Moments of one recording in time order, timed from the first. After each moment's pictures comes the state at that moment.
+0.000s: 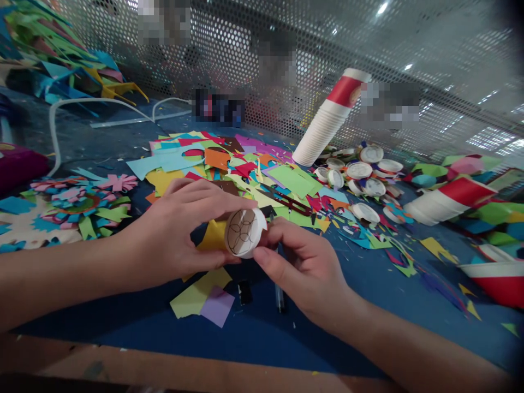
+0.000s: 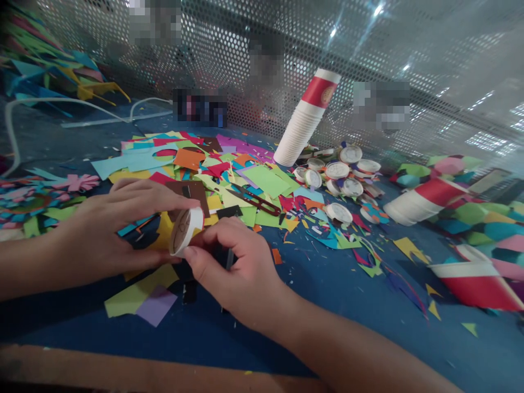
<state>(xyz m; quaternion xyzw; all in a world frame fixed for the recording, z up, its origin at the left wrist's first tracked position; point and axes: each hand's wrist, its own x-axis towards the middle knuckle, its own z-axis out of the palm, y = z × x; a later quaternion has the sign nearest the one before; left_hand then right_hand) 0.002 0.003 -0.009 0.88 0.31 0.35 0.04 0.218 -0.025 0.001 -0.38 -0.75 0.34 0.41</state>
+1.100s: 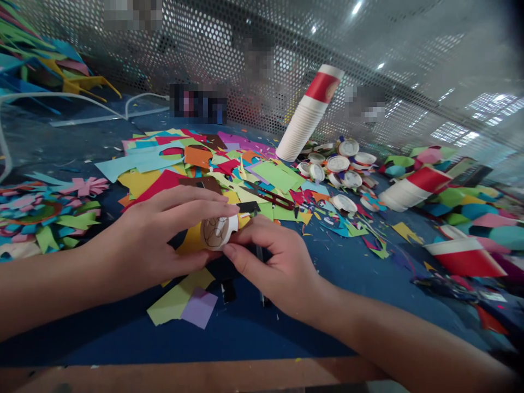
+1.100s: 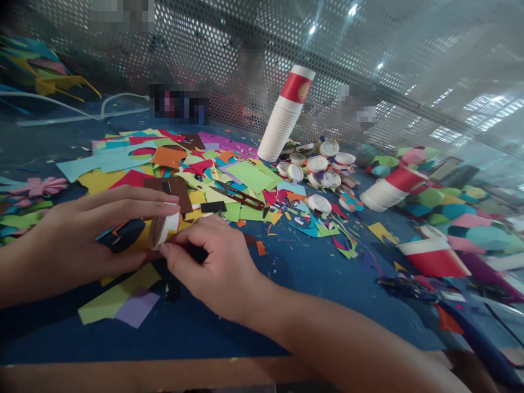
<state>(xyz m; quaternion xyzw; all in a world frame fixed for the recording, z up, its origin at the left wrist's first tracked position) 0.001 0.003 -0.016 0.90 0.25 0.36 0.01 0.216 -0.025 -0.003 -0.38 -0.79 0.28 0.39</state>
